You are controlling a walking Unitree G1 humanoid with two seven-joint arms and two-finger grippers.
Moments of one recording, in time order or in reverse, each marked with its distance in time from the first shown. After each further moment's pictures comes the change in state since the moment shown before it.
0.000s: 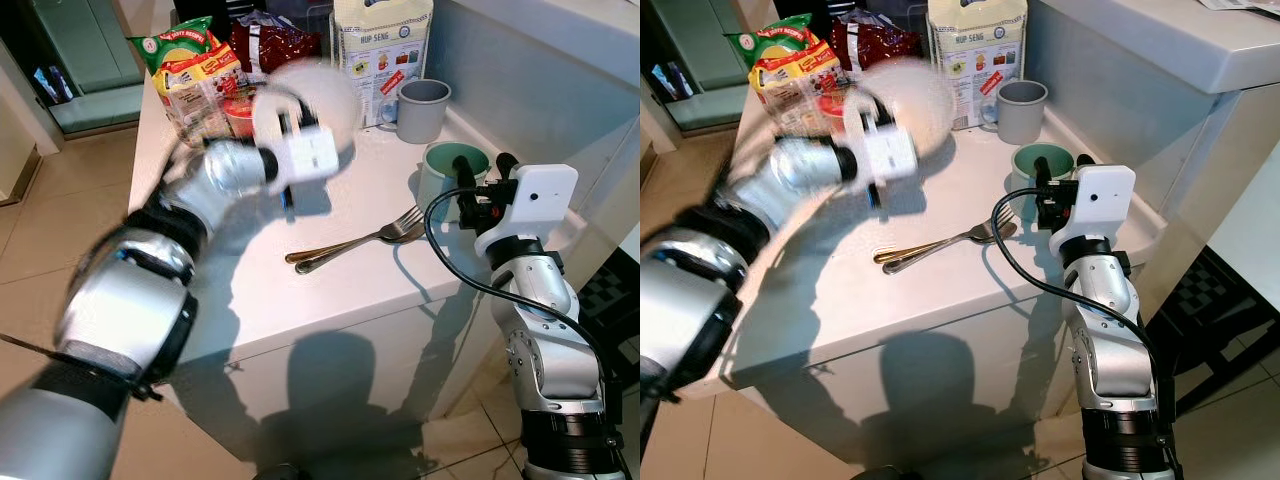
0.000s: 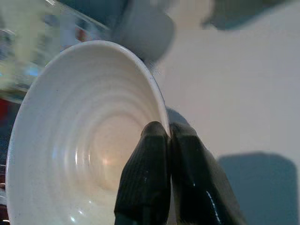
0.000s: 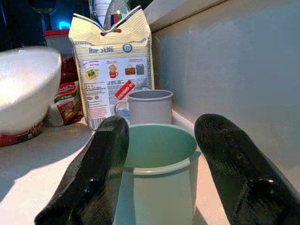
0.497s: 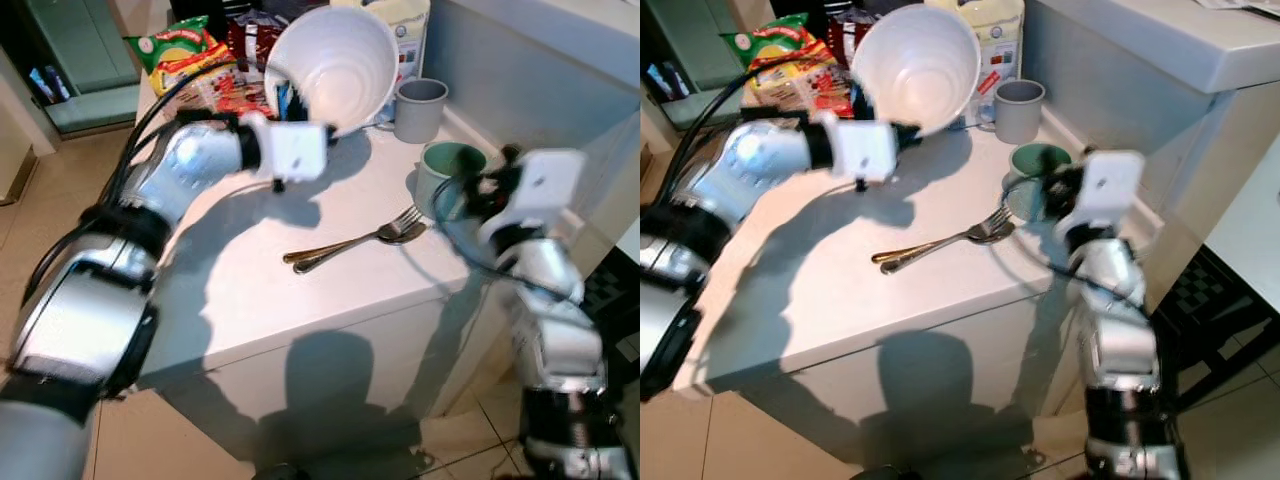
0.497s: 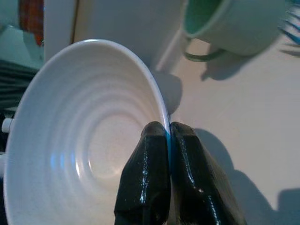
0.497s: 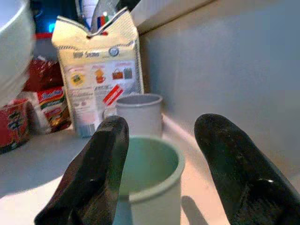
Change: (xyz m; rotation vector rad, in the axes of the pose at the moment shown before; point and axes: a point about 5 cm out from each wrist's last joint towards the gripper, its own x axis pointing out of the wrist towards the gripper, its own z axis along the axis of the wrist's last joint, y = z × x) left arm -0.034 0.003 0.005 0.255 -0.198 -0.024; right arm 0.018 -0.010 0.004 0.014 -0.006 -0.013
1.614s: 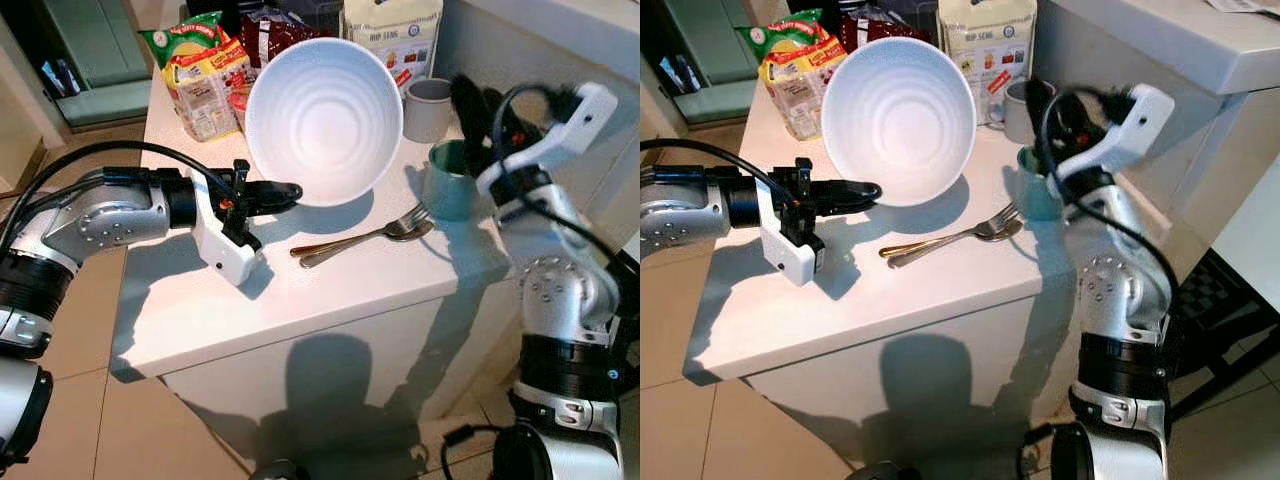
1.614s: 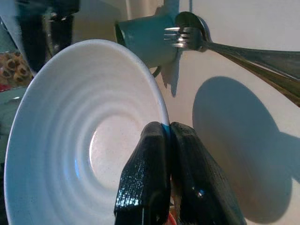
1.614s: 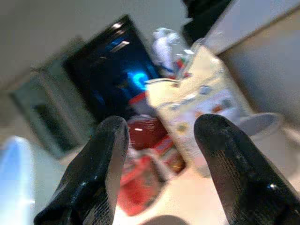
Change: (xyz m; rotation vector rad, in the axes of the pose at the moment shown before) left arm -0.065 -0.030 0.016 0.541 -0.142 -0.102; right arm 0.027 0.020 0.053 0.615 -0.075 0.260
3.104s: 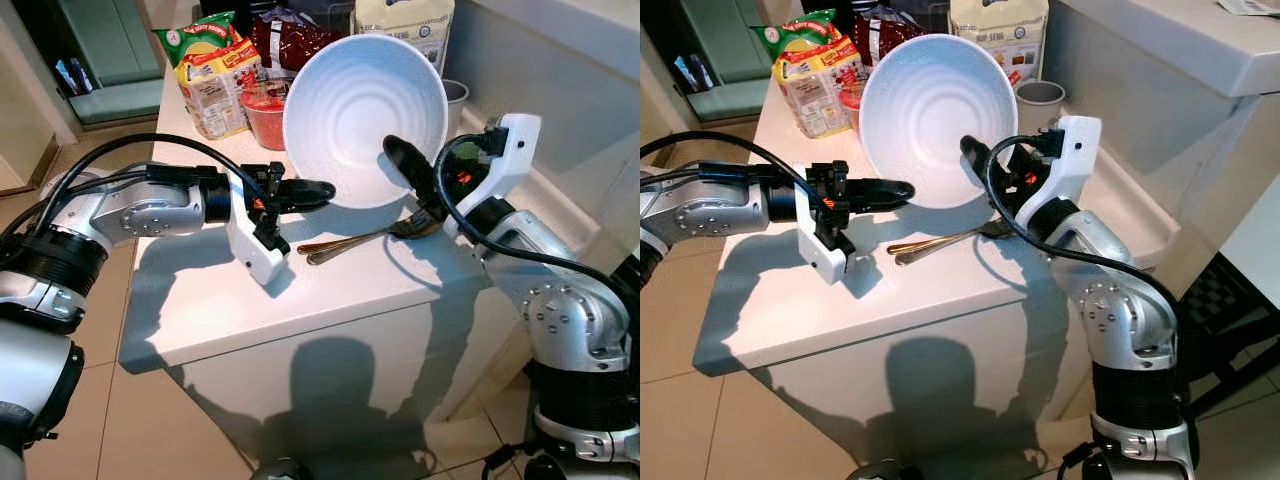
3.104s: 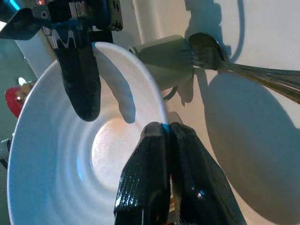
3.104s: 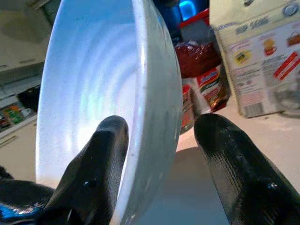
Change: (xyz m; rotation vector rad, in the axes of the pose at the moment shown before) left arm 0.031 0.010 0.005 0.104 -0.096 0.053; right arm -0.022 0.014 -0.032 -0.148 0.295 0.129
